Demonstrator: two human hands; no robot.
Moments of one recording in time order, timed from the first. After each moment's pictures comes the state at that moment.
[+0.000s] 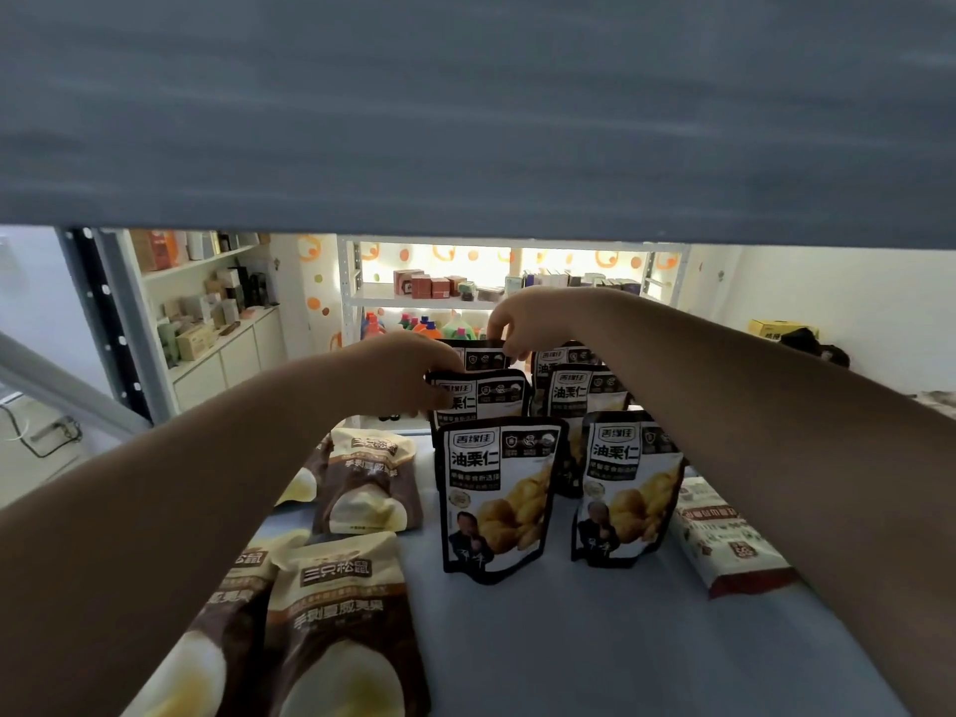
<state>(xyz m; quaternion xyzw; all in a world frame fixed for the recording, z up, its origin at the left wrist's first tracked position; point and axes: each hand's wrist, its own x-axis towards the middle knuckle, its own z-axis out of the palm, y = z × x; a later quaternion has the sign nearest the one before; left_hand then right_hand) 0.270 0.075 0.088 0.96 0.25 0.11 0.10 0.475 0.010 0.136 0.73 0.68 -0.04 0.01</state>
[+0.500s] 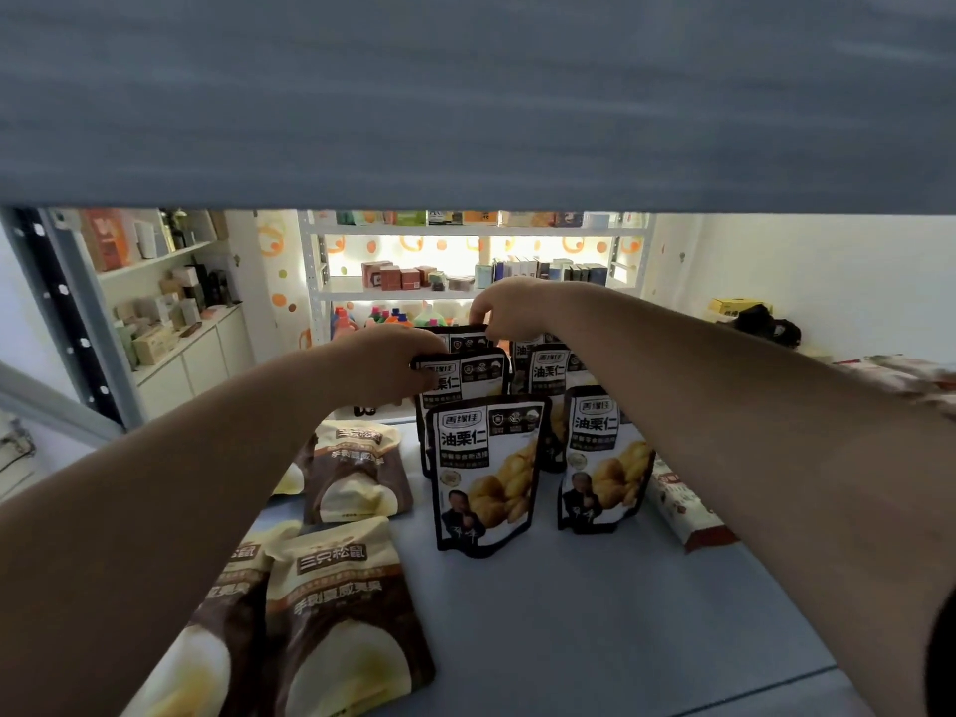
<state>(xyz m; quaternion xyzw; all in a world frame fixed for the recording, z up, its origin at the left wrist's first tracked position) 0.270 0.076 0.082 0.96 0.24 0.12 0.06 0.466 0.001 0.127 0.75 0.66 0.03 0.00</state>
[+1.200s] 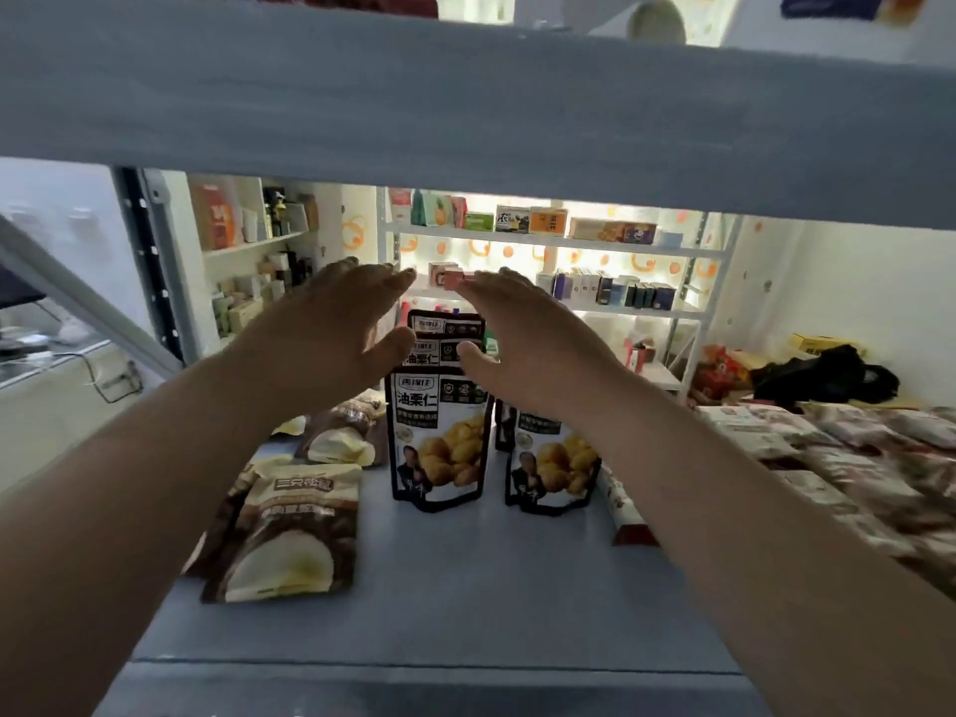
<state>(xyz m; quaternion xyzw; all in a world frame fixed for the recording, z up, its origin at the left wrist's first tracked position) 0.210 -0.052 0.100 0.90 0.31 0.26 -0.15 0.418 -0.155 0.109 0.63 0.73 0.19 -0.19</state>
